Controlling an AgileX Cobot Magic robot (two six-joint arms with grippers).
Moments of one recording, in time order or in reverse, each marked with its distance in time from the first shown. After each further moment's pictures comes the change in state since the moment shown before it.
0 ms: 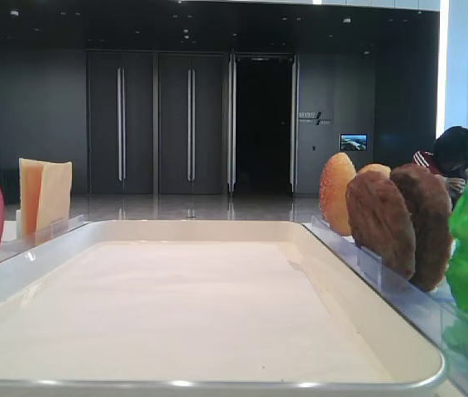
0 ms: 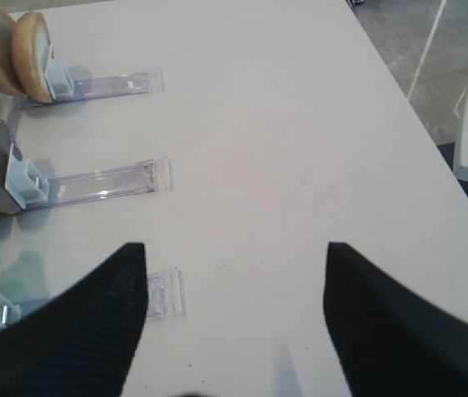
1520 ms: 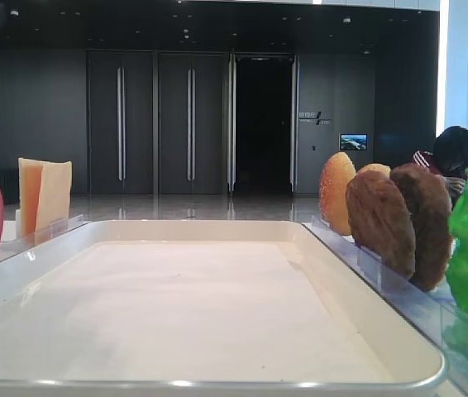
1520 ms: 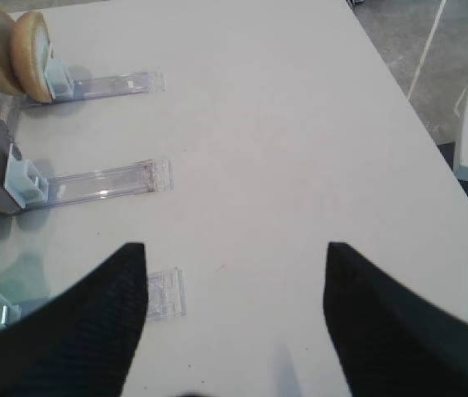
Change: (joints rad) left arm -0.627 0.197 0.000 -0.014 -0.109 -0.537; right arm 0.000 0.000 0.000 0.000 0.000 0.000
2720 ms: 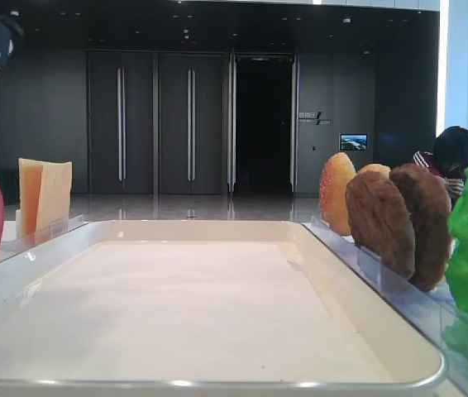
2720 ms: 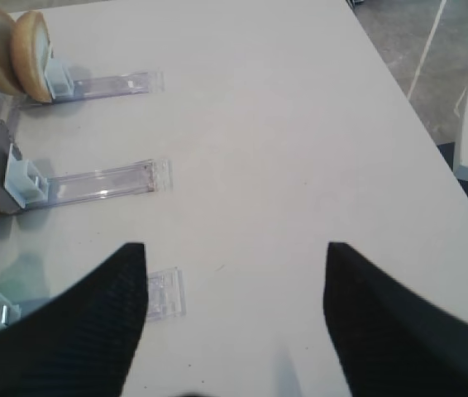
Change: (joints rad) left arm 0.000 0.125 -0.002 0.039 0.023 0.011; right arm 0.000 0.000 0.000 0.000 0.000 0.000
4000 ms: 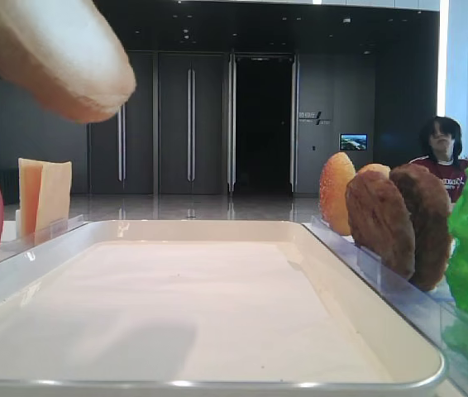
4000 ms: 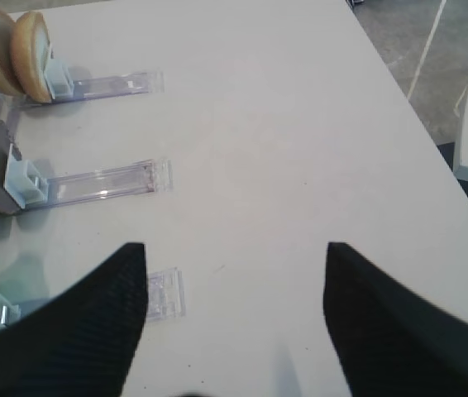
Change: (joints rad) left arm 0.058 -0.460 0.198 -0.607 -0.345 0.519; right arm 0.000 0.000 0.000 0.000 0.000 0.000
